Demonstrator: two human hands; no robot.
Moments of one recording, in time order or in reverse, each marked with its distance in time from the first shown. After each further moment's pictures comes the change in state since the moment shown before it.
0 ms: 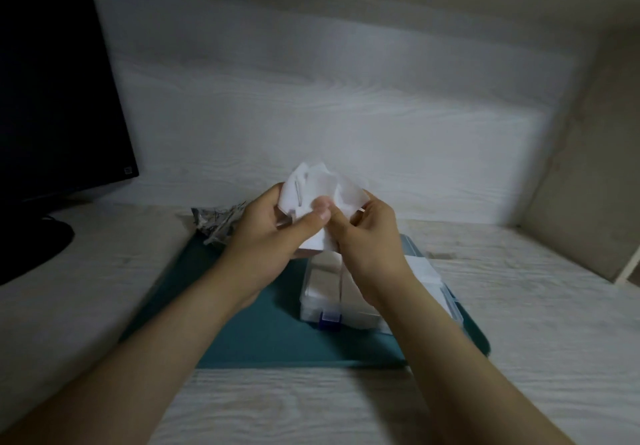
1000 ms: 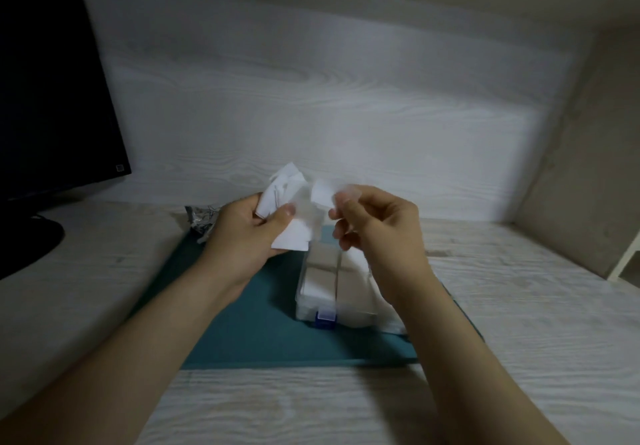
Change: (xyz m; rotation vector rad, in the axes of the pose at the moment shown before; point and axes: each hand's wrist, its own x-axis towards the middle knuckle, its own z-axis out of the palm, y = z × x) left_hand 0.013 -0.019 -0.018 -0.047 0.145 -0.109; right_hand -0.009 -0.018 -0.021 0.088 0.057 0.035
